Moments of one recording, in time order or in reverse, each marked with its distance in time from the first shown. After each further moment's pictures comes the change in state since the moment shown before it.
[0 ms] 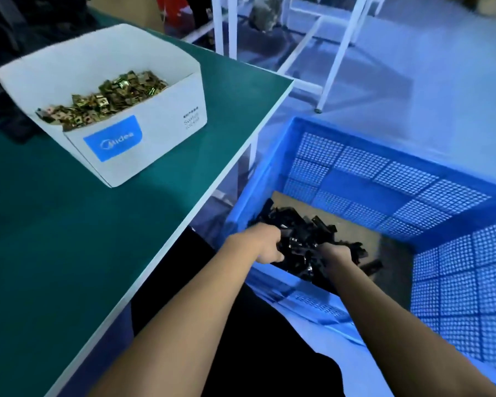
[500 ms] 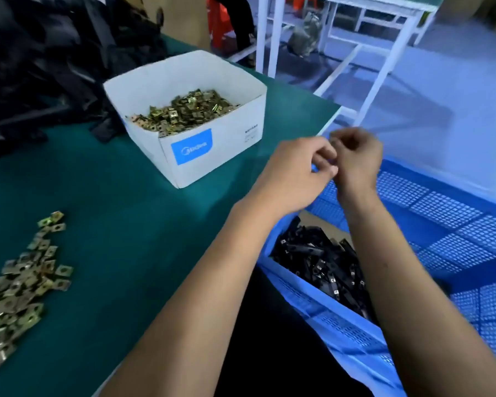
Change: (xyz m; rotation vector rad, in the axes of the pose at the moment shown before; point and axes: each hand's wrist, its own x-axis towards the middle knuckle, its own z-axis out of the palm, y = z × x) left_hand -0.087 0.005 -0.102 -0.591 0.889 0.402; right_hand -0.190 -0.194 0.044 0.189 -0.045 -1.029
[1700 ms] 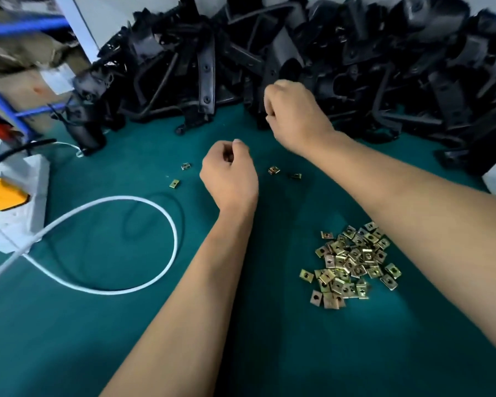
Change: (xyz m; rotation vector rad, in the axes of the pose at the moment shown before) left_hand -0.293 -0.130 -0.330 -0.020 1.739 -0.529; right_hand -0.351 -0.235 0.386 -0.358 -1.024 -1.379
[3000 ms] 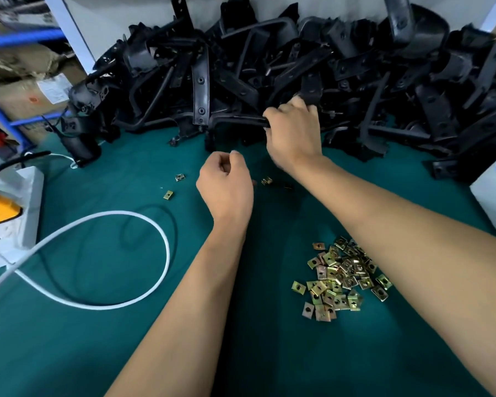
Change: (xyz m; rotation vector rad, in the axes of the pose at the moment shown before) left_hand 0.000 0.000 0.001 0.062 -0.052 -0.039; right_hand -0.001 0.009 0.030 -0.147 0.127 0.130
